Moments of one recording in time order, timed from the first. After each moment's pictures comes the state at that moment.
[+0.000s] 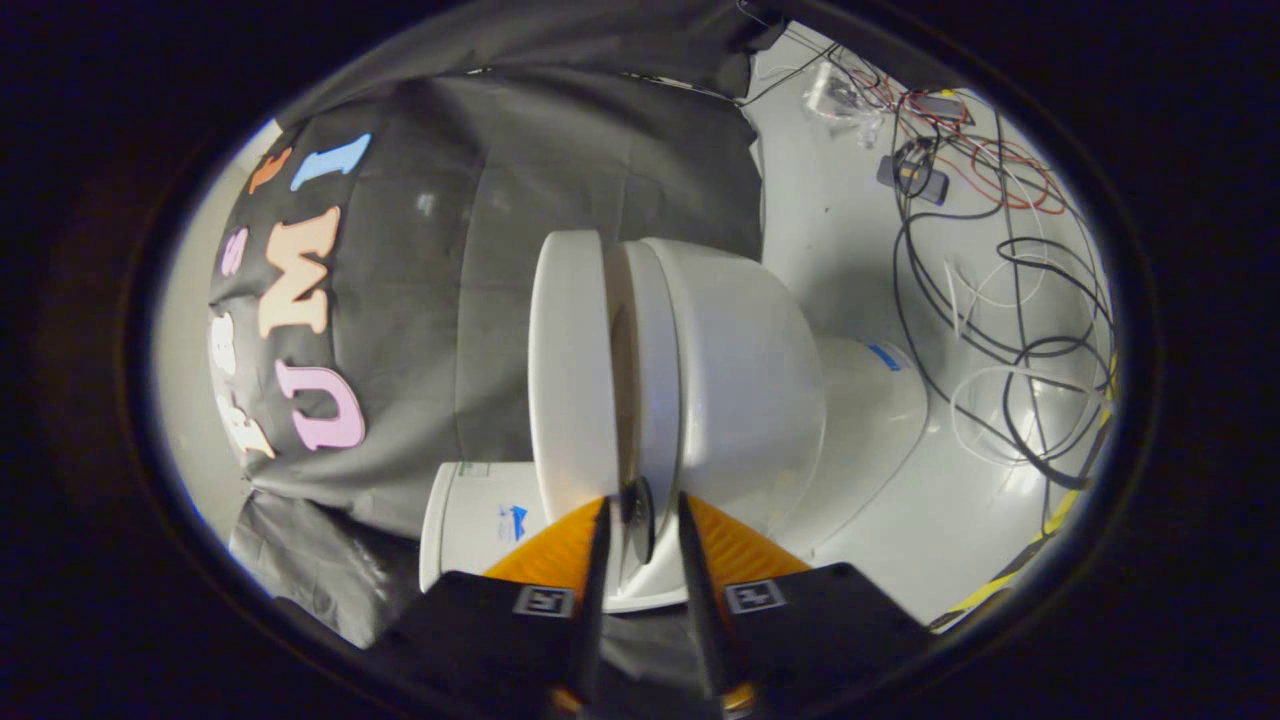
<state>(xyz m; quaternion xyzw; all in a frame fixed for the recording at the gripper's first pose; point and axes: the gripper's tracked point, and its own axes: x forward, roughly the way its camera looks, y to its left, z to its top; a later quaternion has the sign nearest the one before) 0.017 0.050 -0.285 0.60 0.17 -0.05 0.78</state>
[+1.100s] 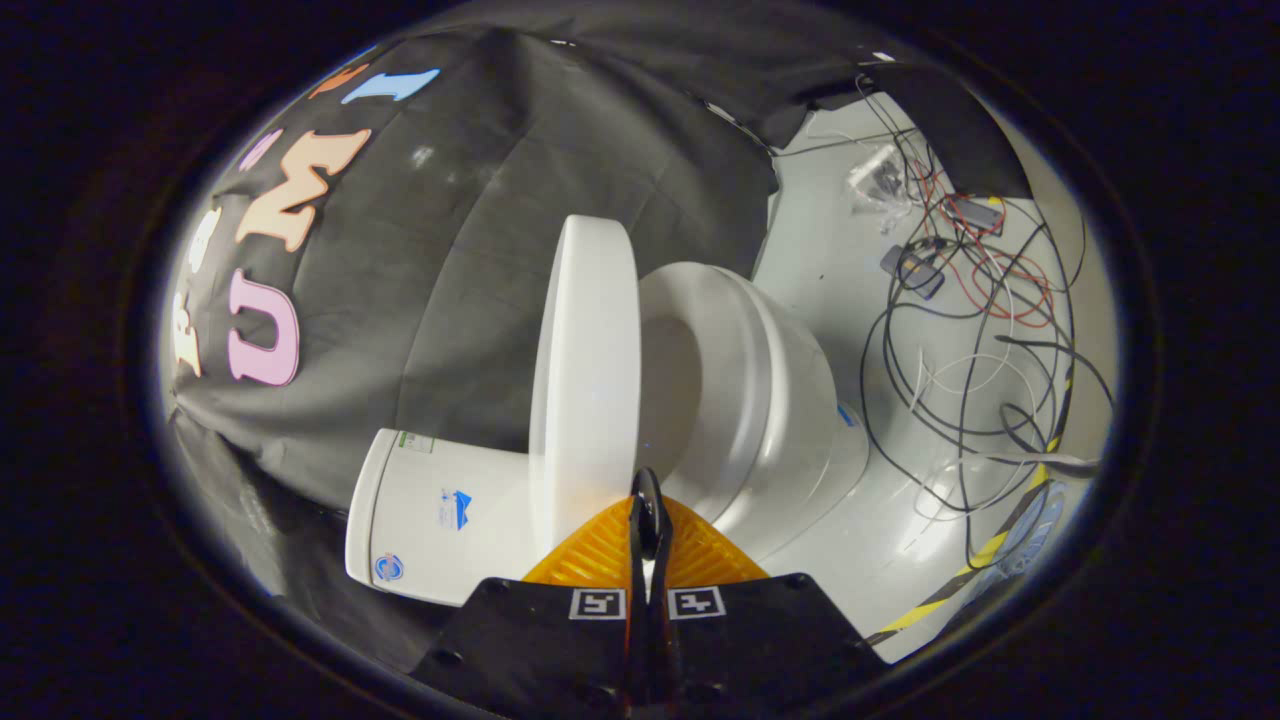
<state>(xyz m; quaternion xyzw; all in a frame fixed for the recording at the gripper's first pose) 0.023 0.069 -0.225 0.47 0.23 -0.15 0.84</state>
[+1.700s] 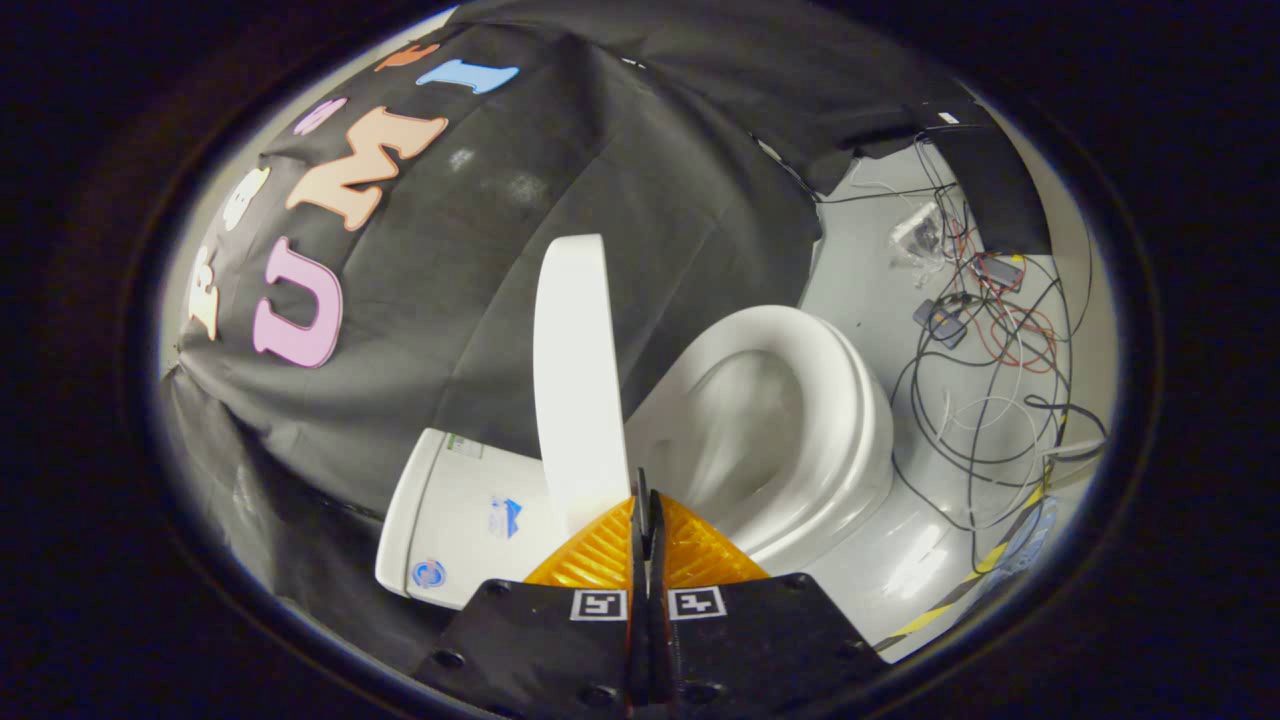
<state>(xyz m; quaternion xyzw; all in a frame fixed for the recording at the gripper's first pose) 0.041 0.117 -0.143 0.42 0.19 -0.15 0.87</state>
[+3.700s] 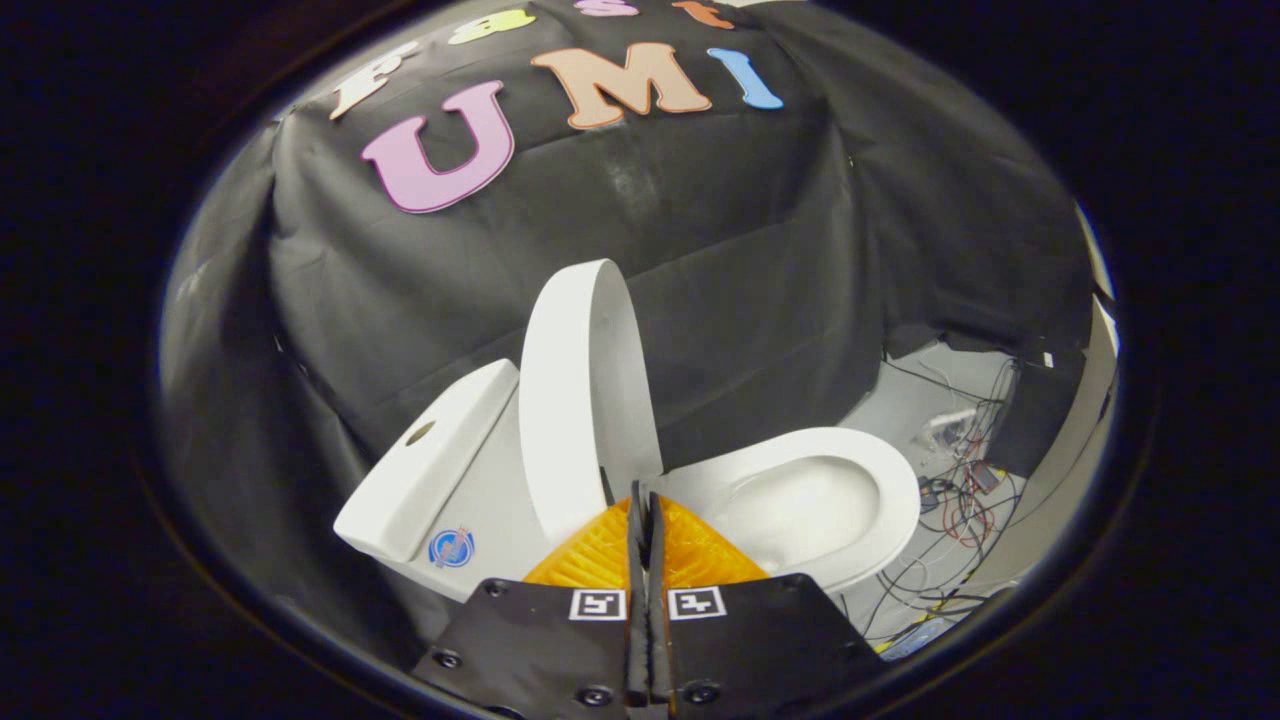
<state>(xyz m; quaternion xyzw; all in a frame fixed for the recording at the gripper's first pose) 0.105 0.258 -0.045 0.13 0.19 -0.16 0.96</state>
